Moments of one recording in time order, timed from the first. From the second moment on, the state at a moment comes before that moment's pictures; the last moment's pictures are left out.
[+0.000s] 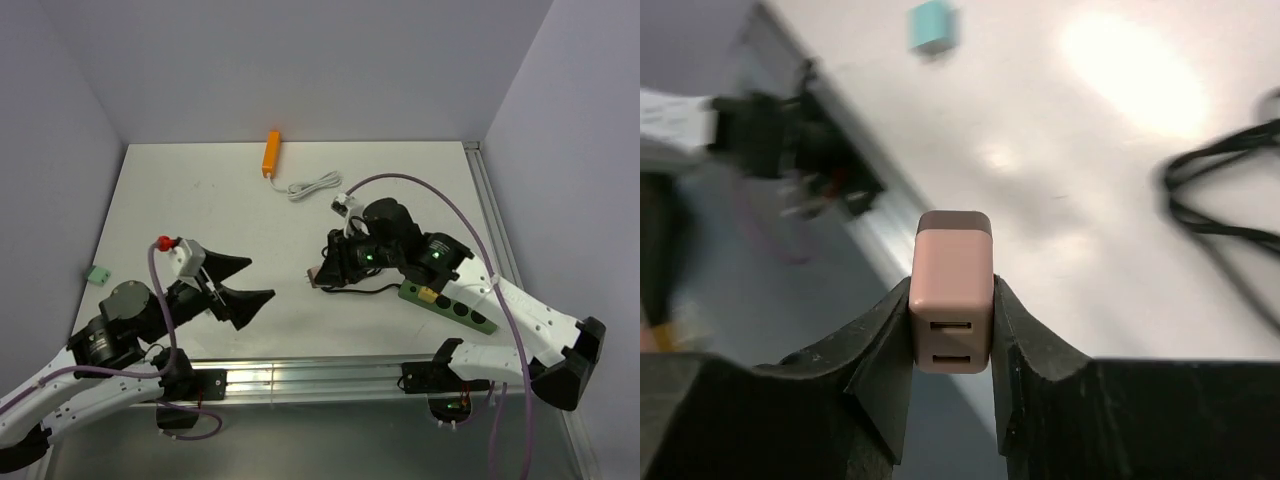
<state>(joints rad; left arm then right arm) -1.04 0.43 0.75 -0.28 -0.03 -0.28 0.83 1.13 1.12 -0.61 -0.38 0.50</state>
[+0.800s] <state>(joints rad) -1.04 0.41 0.42 -0.08 -0.14 -0.81 0.55 0.96 0.77 -0.98 0.15 -0.46</state>
